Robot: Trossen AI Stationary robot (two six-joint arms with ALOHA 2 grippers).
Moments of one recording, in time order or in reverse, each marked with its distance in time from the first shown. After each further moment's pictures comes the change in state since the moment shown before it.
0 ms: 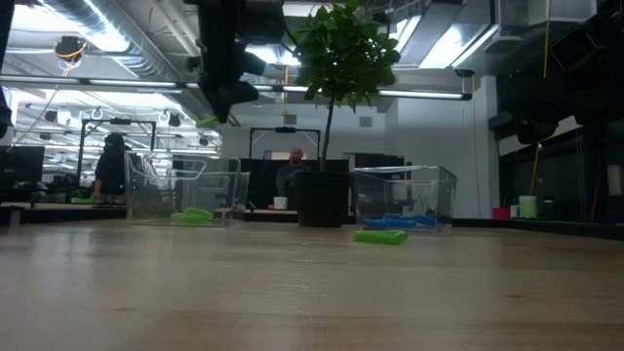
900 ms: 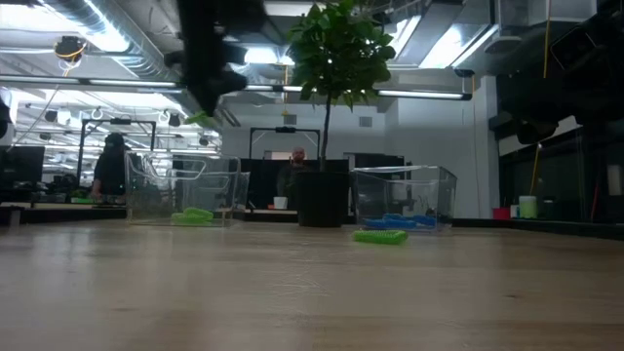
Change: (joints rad) left arm -0.001 -0.134 -0.107 0.025 0.017 -0.126; right arm 0.000 0.000 0.000 0.000 0.000 0.000
